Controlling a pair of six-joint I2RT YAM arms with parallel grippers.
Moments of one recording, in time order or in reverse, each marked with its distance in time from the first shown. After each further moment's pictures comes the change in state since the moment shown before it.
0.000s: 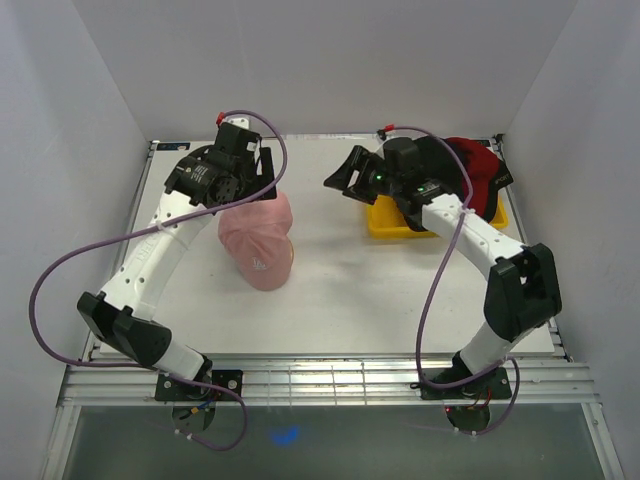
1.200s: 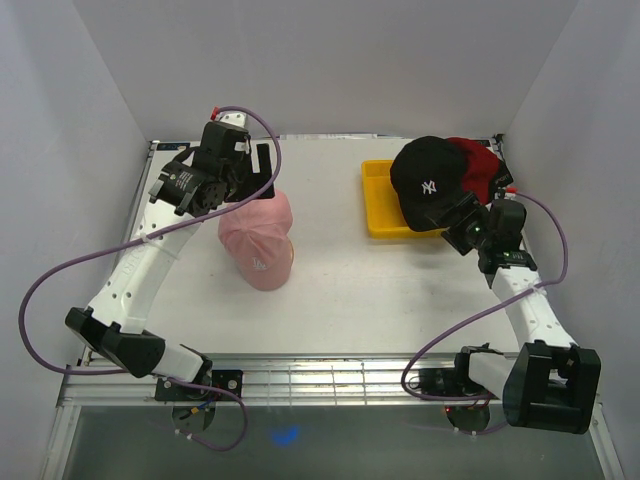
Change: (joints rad) left arm 0.000 -0.065 0.022 0.014 0.076 0.052; right arm -0.605 -0.581 -0.645 -0.006 -0.037 -0.010
